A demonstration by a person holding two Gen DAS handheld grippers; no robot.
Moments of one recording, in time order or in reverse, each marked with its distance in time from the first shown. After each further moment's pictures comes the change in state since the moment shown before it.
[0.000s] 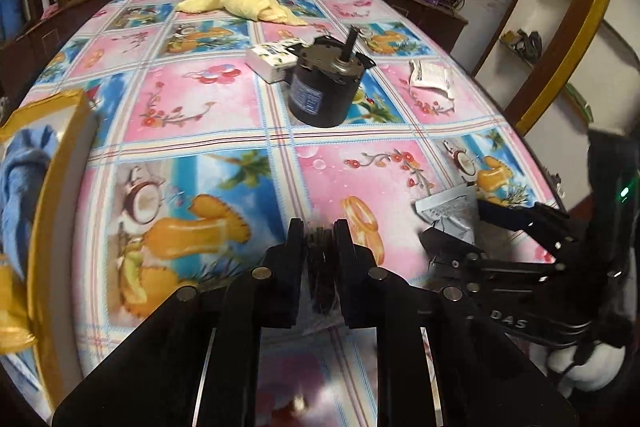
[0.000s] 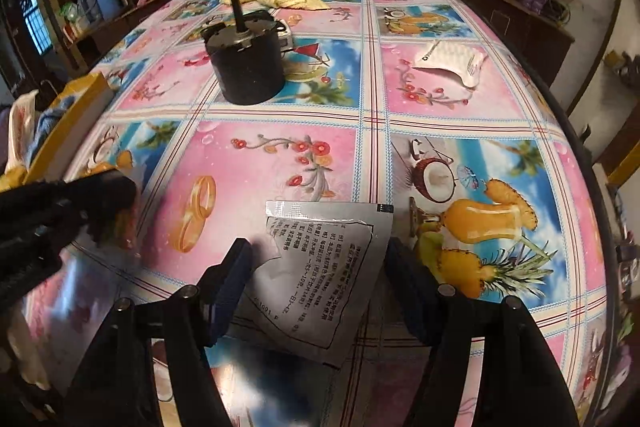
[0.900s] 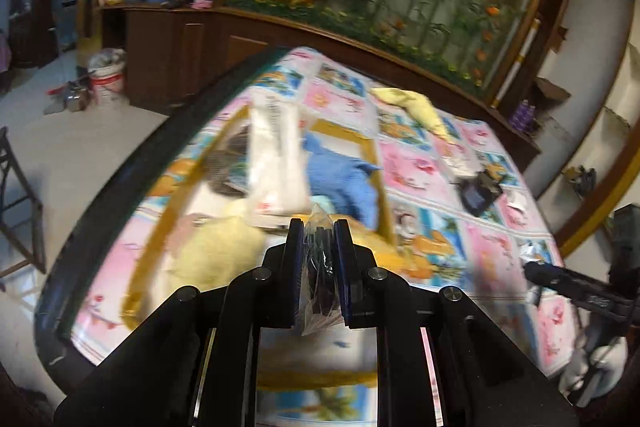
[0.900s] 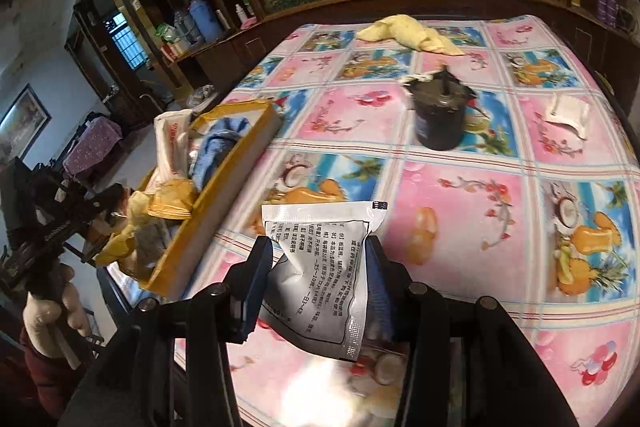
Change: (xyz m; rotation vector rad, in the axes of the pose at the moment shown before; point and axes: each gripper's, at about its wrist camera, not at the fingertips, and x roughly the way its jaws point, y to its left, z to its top) left arm -0.170 0.176 -0.073 -0.347 -0.295 0.248; right arm -0.064 0.092 0.016 -0.038 -0.082 0.412
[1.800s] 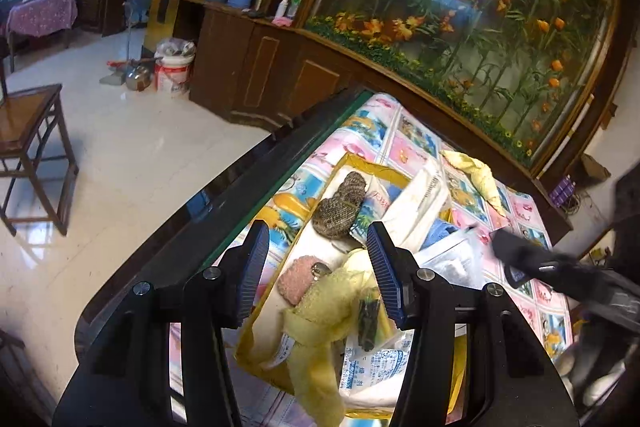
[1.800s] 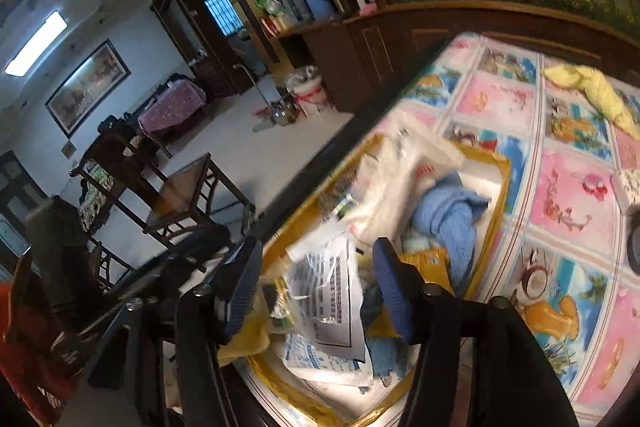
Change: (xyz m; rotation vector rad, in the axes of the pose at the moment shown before) left arm -0.026 0.080 0.018 -0.236 -0.104 0.123; right arm 0.087 0.172 0.073 -0.203 0.009 0.274
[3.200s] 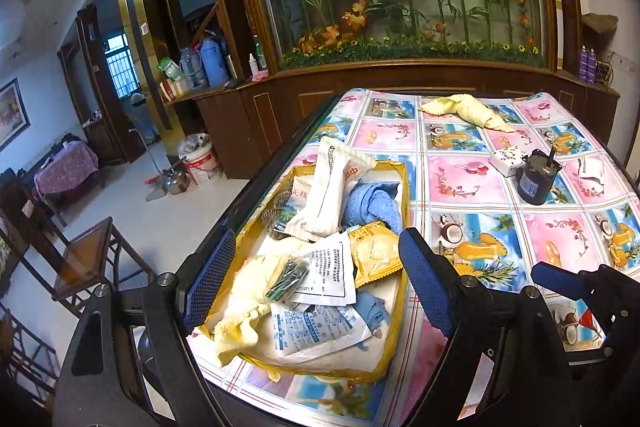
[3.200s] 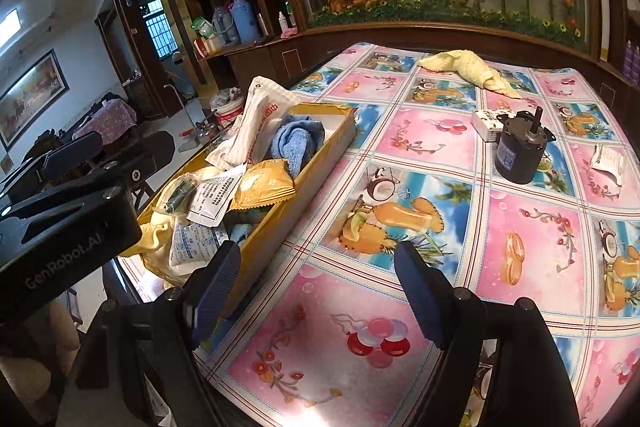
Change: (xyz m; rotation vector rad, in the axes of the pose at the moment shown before) left arm -0.039 -0.172 -0.072 0.506 -0.120 0.264; right arm -0.082 -0.053 -0.109 0.047 -0.083 -0.296
